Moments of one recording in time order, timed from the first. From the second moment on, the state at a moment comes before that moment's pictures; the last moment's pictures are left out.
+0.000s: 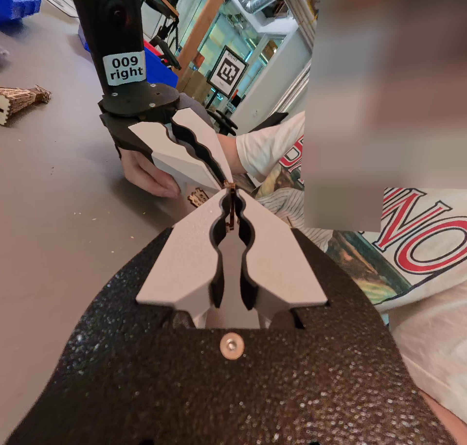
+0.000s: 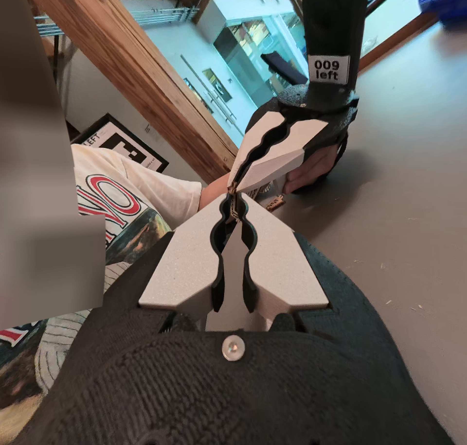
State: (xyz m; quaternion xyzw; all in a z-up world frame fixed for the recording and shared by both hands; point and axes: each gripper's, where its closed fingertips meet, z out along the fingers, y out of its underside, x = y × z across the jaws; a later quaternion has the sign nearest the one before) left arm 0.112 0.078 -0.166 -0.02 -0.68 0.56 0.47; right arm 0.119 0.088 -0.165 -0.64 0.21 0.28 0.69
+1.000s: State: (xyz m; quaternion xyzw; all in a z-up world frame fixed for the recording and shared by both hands) left arm 0.119 0.072 -0.155 0.01 -0.66 0.59 0.47; right arm 0.126 0.080 -0.156 -0.62 0.20 0.24 0.72
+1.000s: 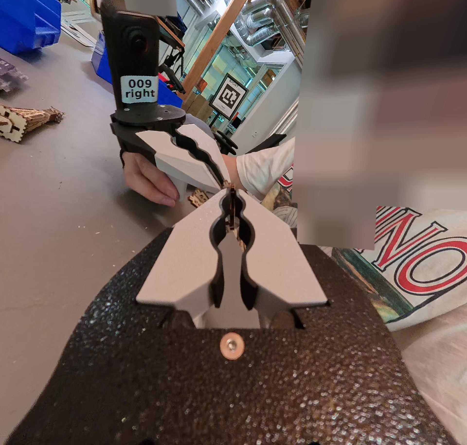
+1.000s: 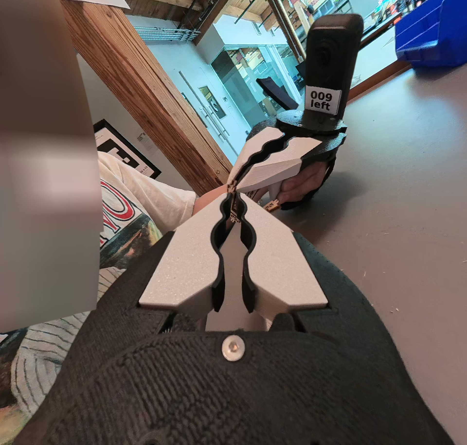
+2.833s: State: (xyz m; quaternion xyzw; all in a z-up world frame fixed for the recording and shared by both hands) left arm 0.106 0.118 -0.255 -0.15 -0.92 0.31 0.18; right arm 0.118 0.103 -0.201 -0.80 0.11 -0.01 0.59
